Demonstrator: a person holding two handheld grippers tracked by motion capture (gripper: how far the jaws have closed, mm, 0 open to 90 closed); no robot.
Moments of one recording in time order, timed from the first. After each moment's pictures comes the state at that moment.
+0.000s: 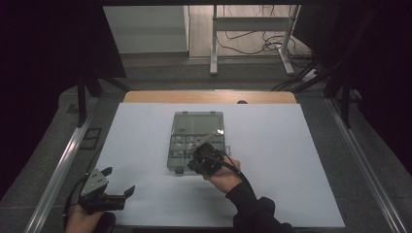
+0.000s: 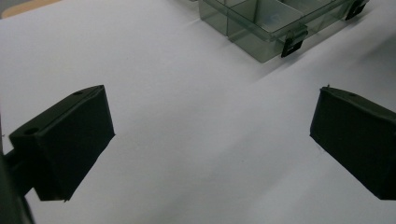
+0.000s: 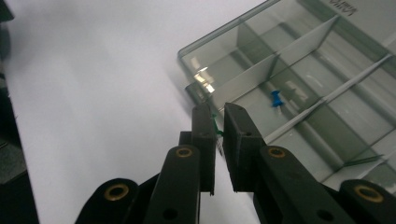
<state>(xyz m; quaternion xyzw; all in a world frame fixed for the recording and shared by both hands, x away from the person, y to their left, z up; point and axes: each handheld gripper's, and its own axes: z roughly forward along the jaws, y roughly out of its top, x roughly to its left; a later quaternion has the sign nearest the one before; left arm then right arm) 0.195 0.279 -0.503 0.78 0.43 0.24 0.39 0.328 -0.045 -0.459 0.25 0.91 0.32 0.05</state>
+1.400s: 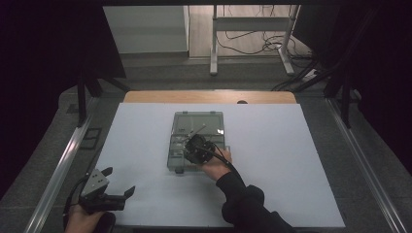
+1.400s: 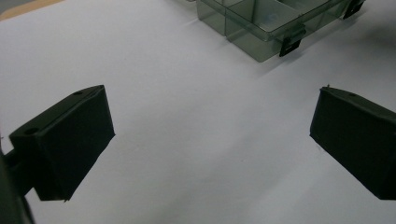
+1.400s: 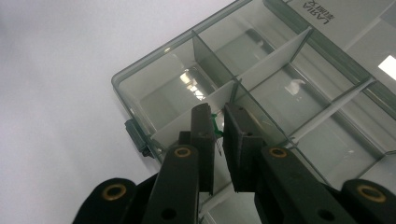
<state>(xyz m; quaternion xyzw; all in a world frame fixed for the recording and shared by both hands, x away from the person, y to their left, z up) 0.195 0.278 -0.503 0.78 0.43 0.24 0.39 0.366 -0.020 -0.481 0.26 0.92 0.29 0.08</state>
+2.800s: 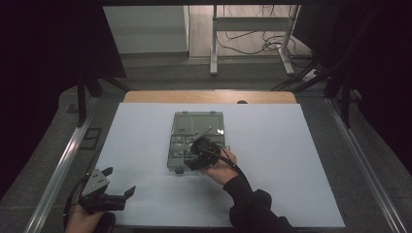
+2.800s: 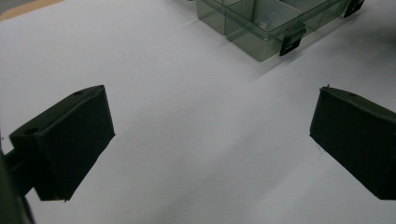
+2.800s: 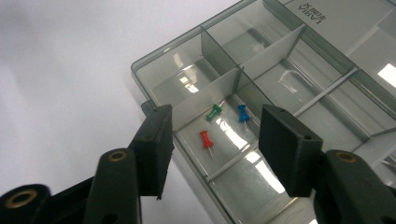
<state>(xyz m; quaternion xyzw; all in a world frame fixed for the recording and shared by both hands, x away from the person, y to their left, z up) 0.195 0.278 -0.503 0.78 0.42 0.24 0.39 0.351 -0.037 -0.469 0.25 0.91 0.31 0.08</state>
